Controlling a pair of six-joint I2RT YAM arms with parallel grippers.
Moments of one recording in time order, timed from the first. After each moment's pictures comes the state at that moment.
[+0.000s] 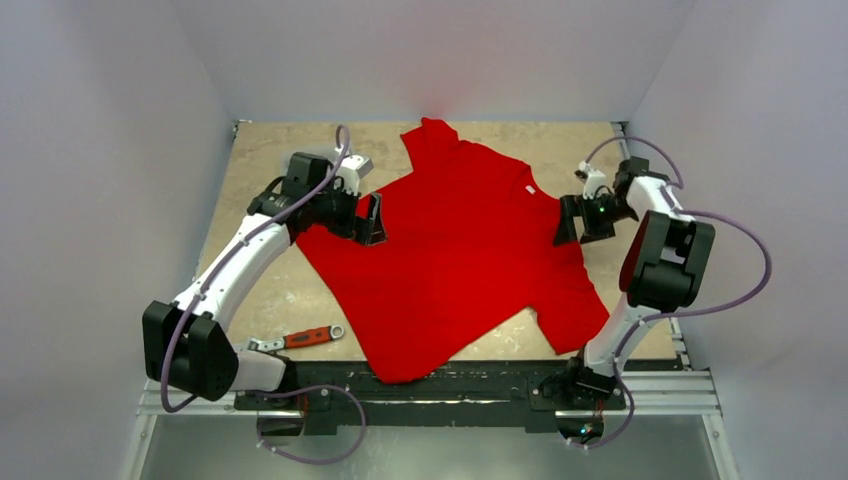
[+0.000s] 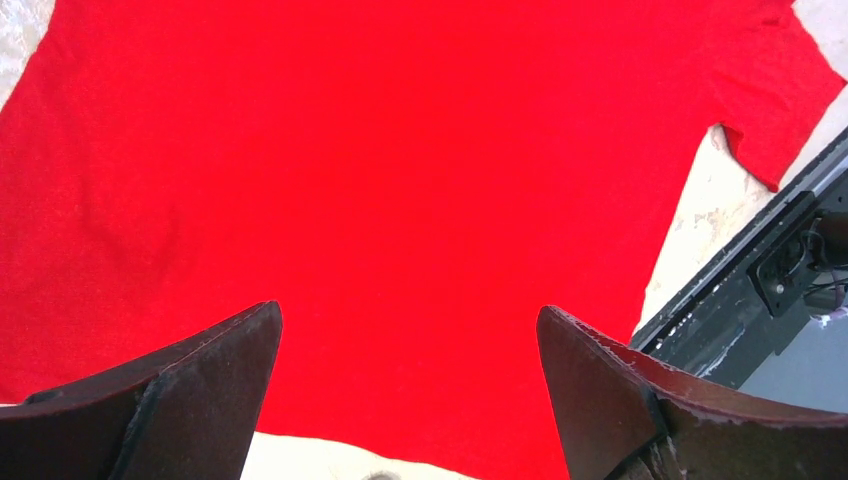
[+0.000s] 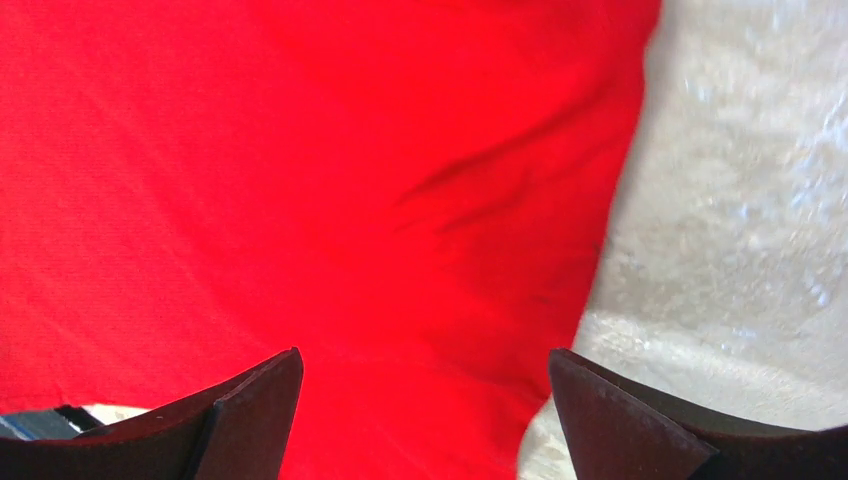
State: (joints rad) left arm -0.30 1.34 1.14 -0.63 0.45 -0.03; right arm -0.27 1.84 1.36 -0.90 -0.53 -0.48
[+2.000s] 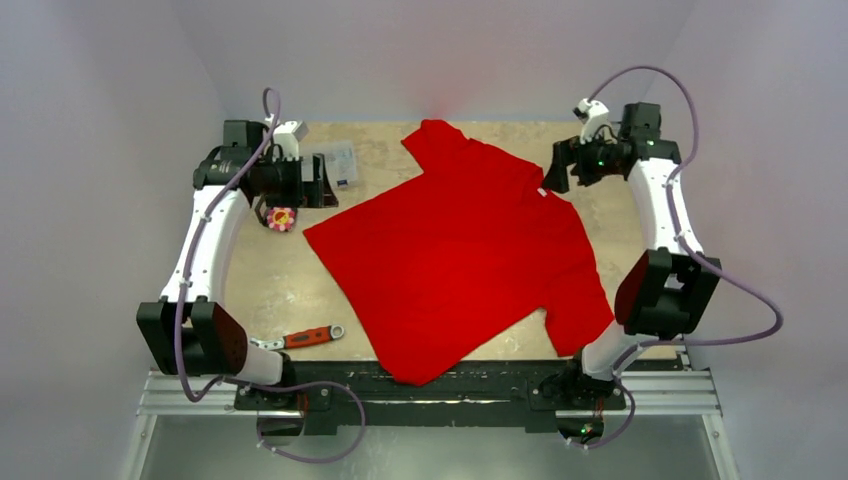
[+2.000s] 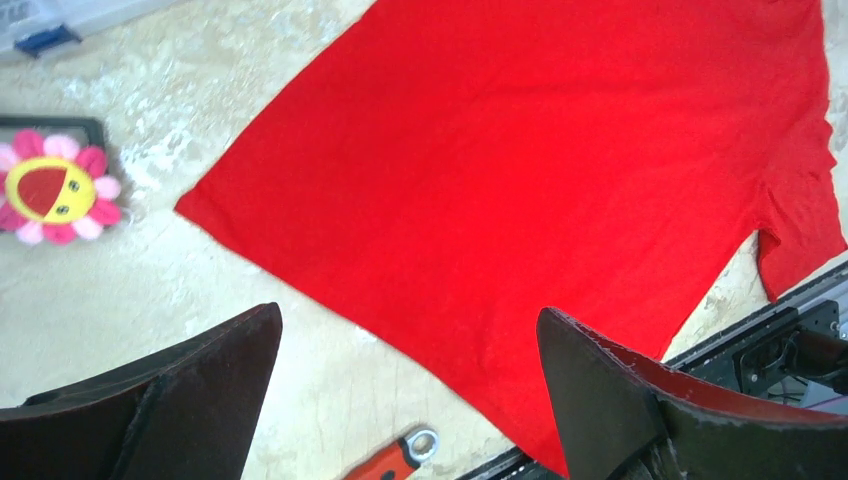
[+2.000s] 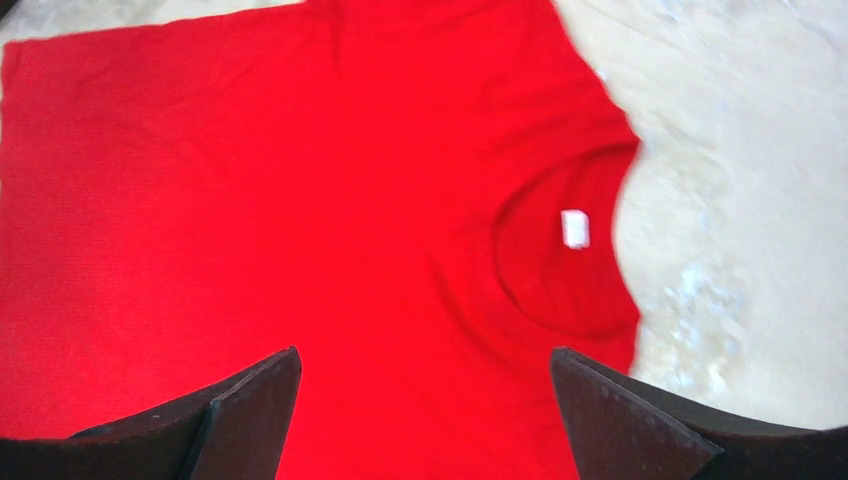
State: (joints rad) left arm 0.01 1.44 1.43 -0.88 0.46 -0.01; right arm -0.23 1.71 1.61 -0.87 -0.64 -0.41
